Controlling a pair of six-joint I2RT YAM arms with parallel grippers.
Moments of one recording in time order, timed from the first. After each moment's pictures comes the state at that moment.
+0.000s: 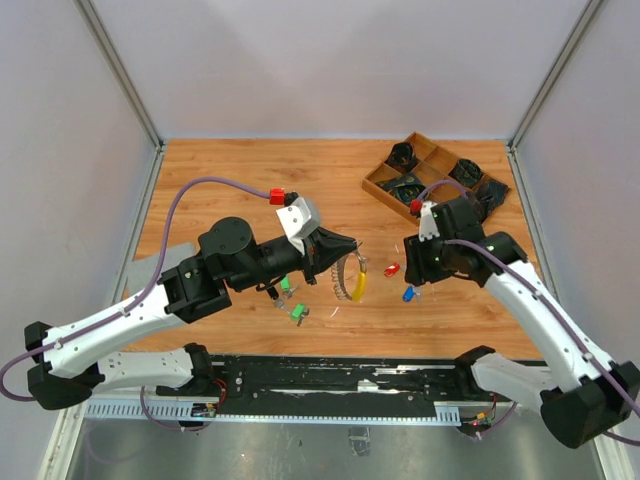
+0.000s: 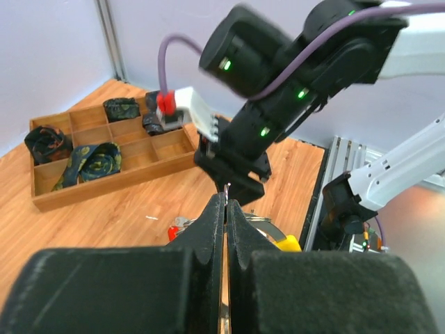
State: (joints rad) left arm -1.12 1.00 1.12 -0.07 0.04 -0.06; right arm 0.44 1.02 1.07 -0.97 -0.16 0.11
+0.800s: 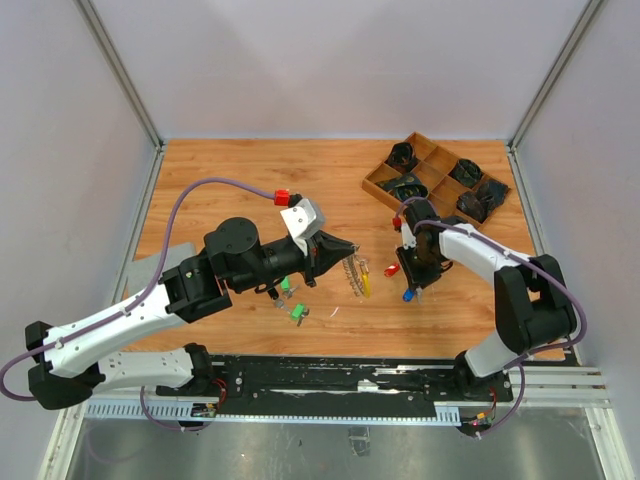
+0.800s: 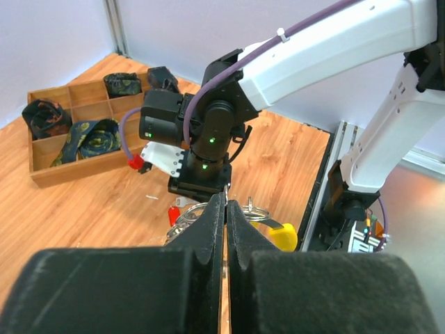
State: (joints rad) left arm -1.11 1.00 1.12 -0.13 0.01 -0.08; right arm 0.36 1.55 0.94 -0.79 -0.04 0.01
